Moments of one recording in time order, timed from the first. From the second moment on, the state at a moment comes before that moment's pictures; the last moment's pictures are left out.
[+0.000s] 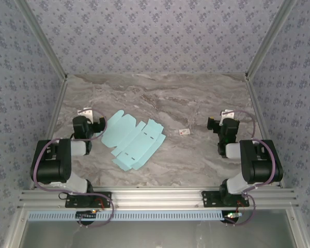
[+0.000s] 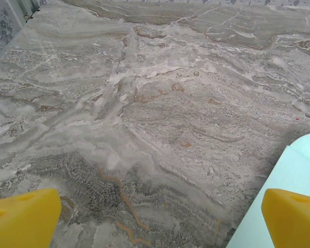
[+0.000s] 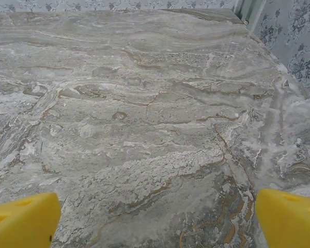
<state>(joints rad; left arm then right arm) 0.03 1.53 0.42 0.68 0.00 -0.03 0.00 1.52 0.35 0.76 0.19 0.01</state>
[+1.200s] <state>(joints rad) 0.03 1.18 0.55 0.26 -0.16 -0.30 -0.02 1.21 0.46 0.42 0.25 0.10</state>
